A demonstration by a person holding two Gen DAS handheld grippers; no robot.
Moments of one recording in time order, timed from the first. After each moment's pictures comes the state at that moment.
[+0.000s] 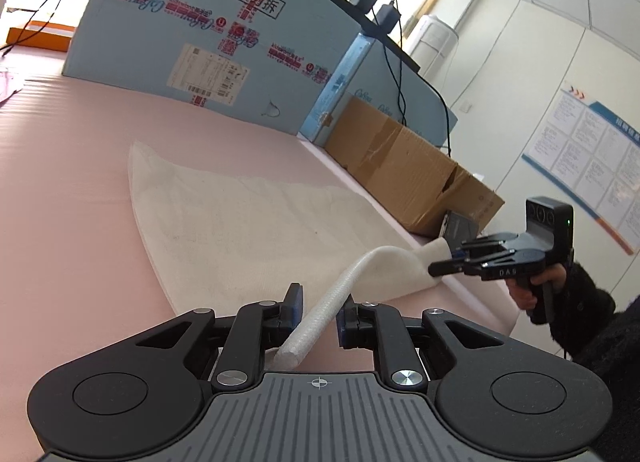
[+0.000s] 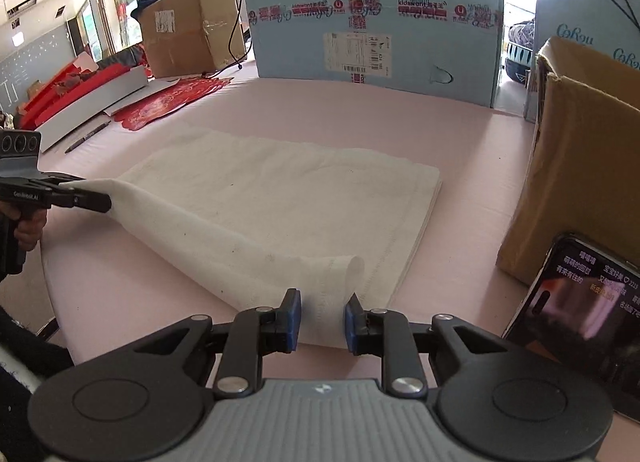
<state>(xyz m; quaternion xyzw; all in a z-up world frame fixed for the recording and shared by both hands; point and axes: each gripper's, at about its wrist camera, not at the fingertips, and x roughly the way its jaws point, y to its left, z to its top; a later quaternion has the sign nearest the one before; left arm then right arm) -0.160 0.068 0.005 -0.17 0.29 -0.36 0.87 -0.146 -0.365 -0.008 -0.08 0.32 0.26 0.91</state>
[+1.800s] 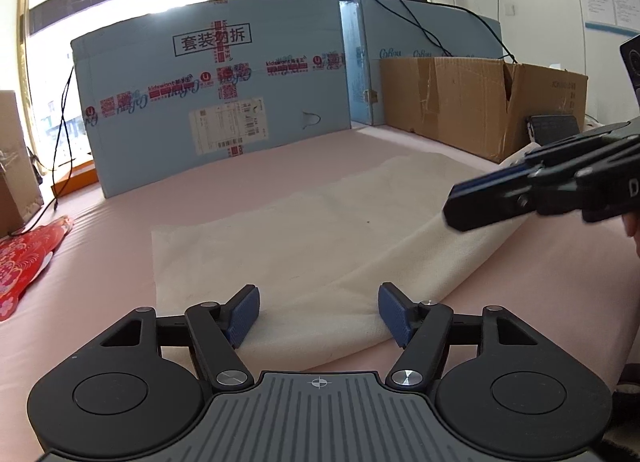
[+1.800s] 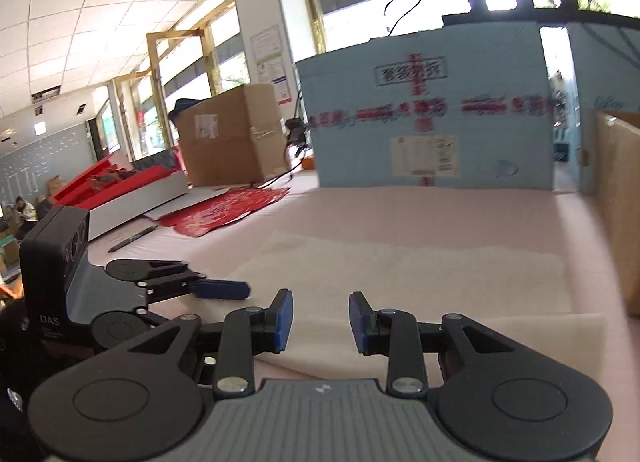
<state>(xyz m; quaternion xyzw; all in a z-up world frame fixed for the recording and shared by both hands) -0.184 -0.040 -0.004 0.11 0.24 -0.20 0.94 -0.182 -0.246 -0.019 -0.01 0.20 0.31 0.93</state>
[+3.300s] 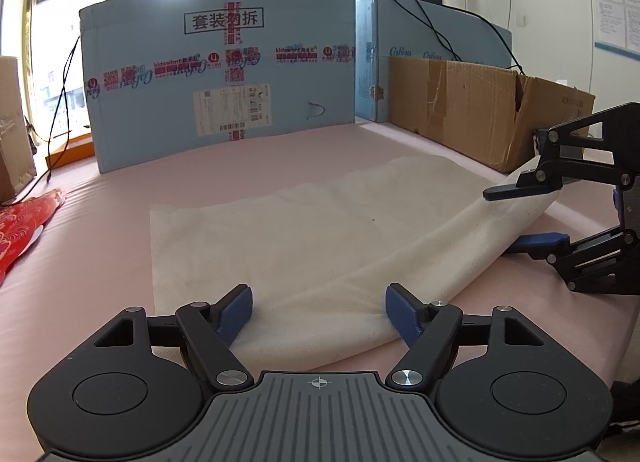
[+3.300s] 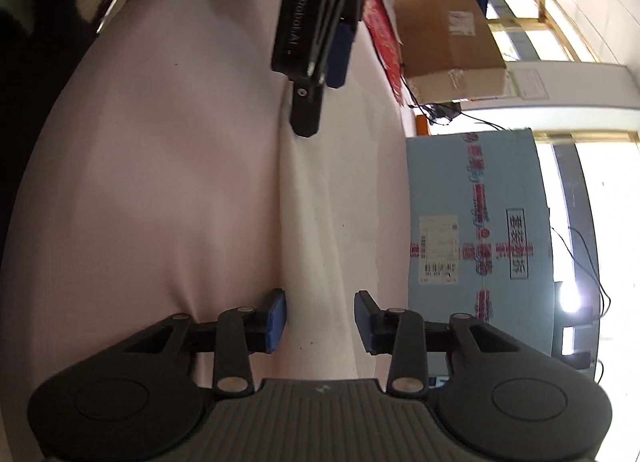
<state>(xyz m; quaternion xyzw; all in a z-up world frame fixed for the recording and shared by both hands) -0.172 -0.028 -0.004 0.07 0.26 -0.21 0.94 -0.229 -0.204 -0.094 -0.74 0.05 0.21 0.64</state>
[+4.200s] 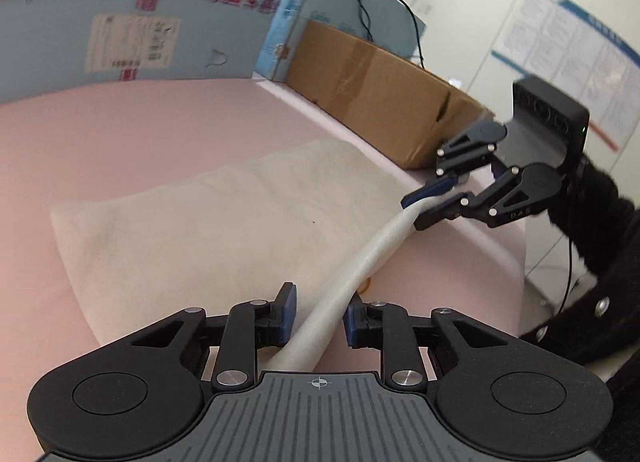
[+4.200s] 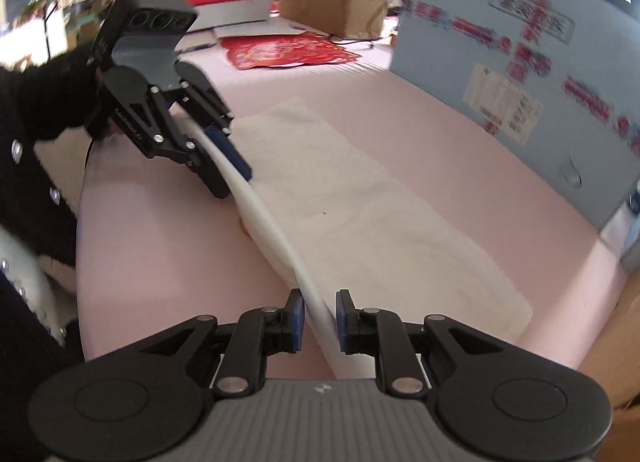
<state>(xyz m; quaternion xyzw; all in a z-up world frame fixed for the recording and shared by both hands) -0.082 0.029 0.004 -0.07 0.38 -0.44 0.81 -0.090 -0.302 0.020 -0.20 0.34 0.37 0.84</state>
